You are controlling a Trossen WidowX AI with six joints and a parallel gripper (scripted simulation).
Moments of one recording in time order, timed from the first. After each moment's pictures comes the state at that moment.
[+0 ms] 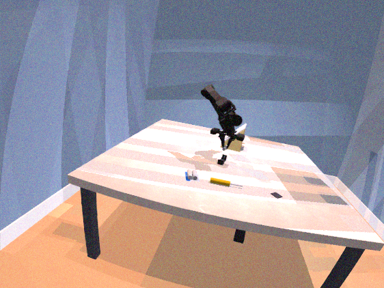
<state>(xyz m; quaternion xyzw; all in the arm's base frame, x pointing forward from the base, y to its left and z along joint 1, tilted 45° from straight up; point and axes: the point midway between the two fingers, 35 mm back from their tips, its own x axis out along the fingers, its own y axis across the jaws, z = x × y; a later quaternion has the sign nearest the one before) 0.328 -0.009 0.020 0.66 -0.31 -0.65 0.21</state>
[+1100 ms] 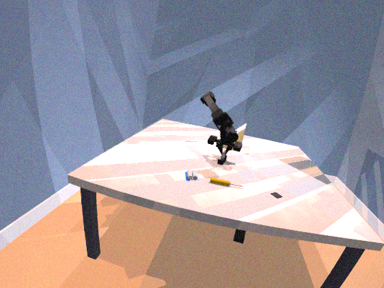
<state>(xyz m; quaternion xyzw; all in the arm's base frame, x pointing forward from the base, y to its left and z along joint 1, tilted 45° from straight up) 0.325 -0.042 -0.010 0.55 -0.35 -0.74 0.15</state>
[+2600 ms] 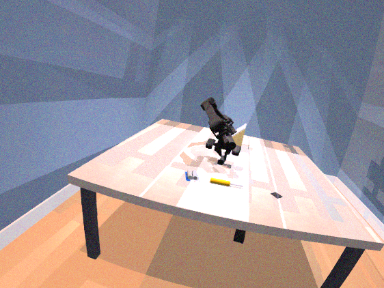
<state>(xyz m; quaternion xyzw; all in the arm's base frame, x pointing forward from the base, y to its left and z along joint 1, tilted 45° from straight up) 0.337 -0.054 -0.017 0.48 -0.37 -0.79 0.12</state>
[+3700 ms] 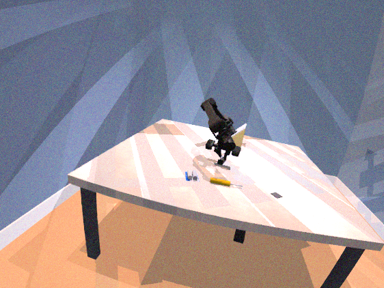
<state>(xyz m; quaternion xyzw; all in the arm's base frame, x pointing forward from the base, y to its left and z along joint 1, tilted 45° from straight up) 0.346 -0.056 -0.019 0.49 -0.36 -0.78 0.12</state>
